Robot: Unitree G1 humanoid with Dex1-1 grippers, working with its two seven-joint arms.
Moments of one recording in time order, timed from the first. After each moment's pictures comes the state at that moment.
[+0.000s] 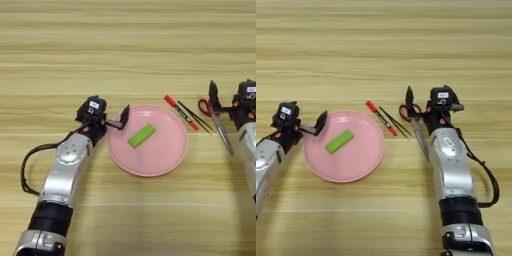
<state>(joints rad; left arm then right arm) -0.18 0.12 -0.05 0.21 -0.06 0.07 -0.25 -0.27 -0.15 -0.12 0.22 0.10 -0.05 0.08</state>
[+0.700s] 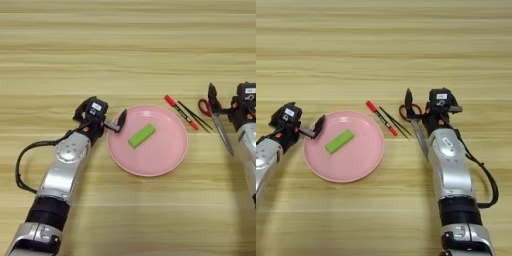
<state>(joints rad) -0.22 0.17 -0.08 0.30 0.03 0.01 -0.27 -0.27 -0.15 -0.12 0.24 0.10 -0.03 0.07</state>
